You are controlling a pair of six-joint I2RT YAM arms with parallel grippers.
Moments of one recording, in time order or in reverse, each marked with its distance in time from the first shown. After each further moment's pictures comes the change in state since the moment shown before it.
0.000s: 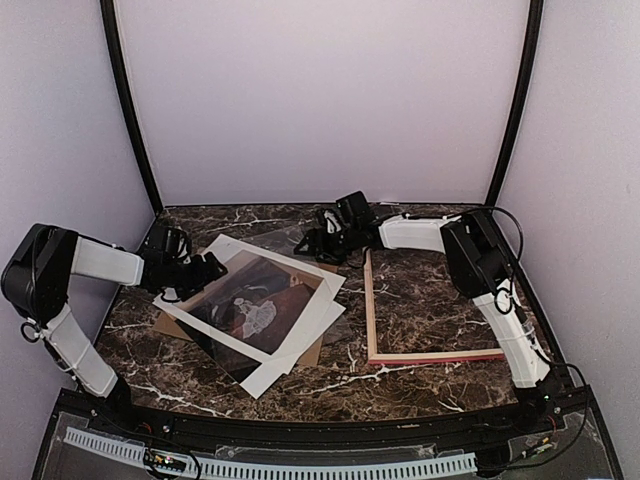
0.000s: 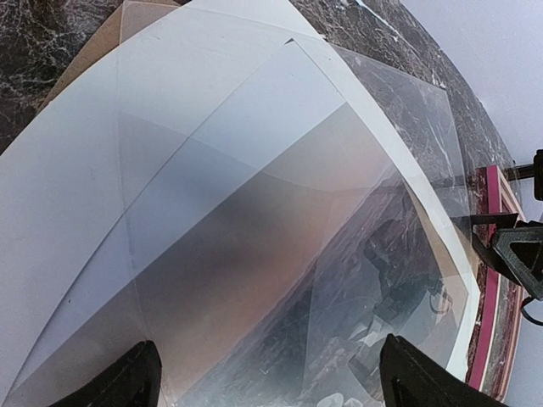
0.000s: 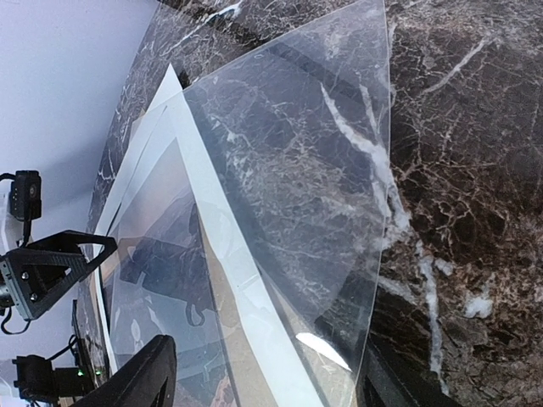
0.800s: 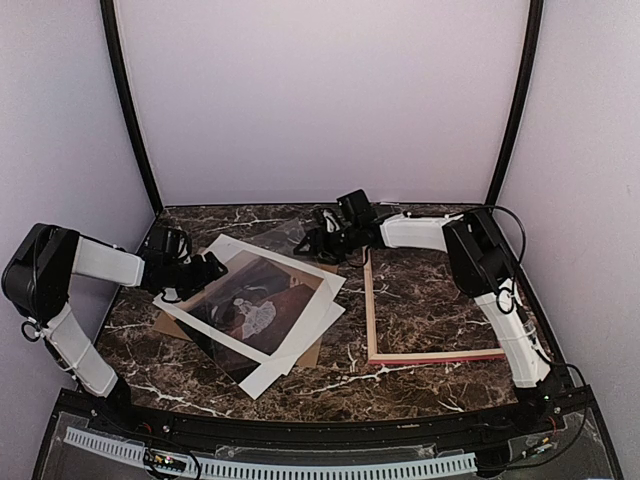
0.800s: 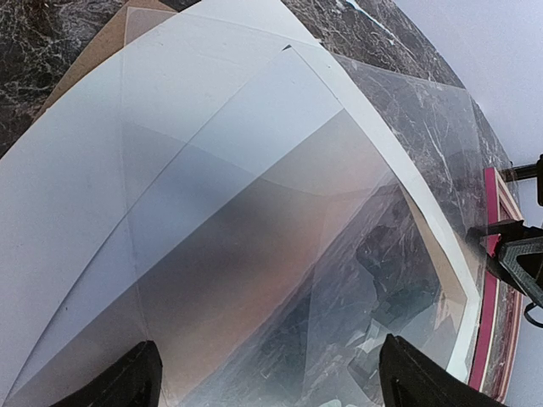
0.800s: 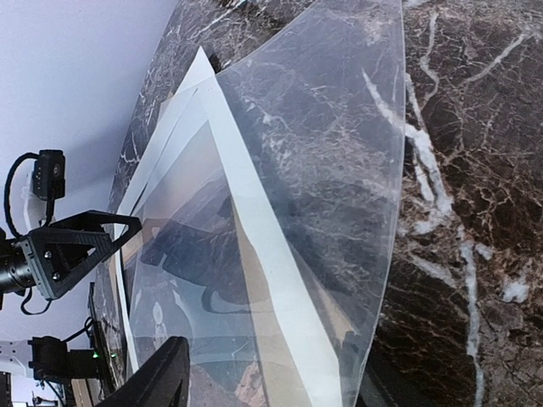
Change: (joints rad) left arm 0.001 0.010 -0.008 0.036 0.002 0.002; right arm -0.004 -0.016 -0.016 0.009 -0.076 0.007
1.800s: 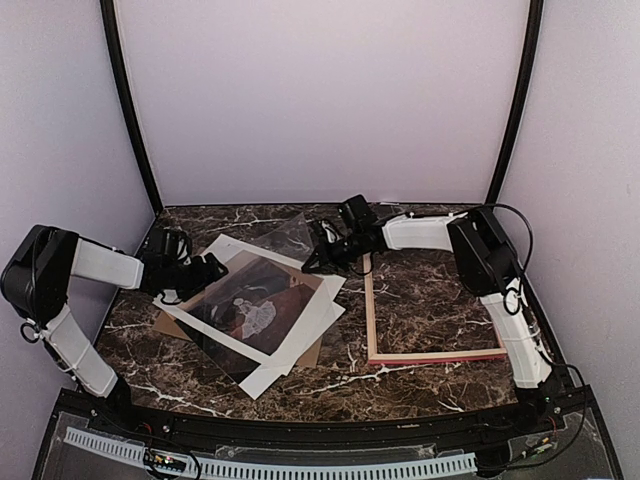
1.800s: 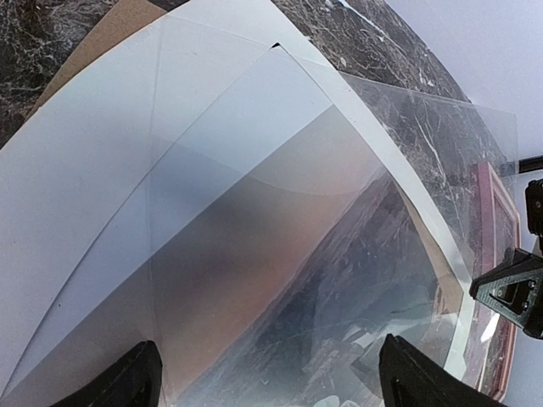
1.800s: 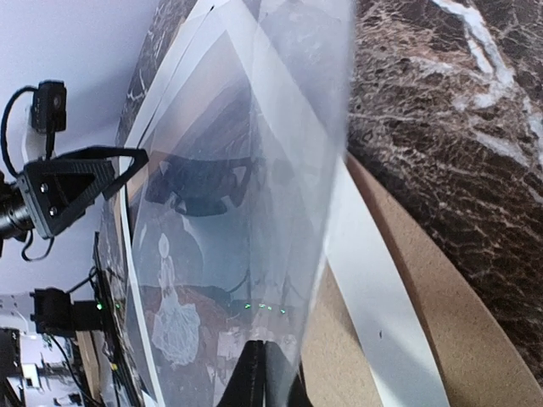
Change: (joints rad) left arm 0.000 -0.008 -0.019 0.031 0.012 0.008; right arm 0.018 -0.065 -0.092 -0.096 -0.089 -0.080
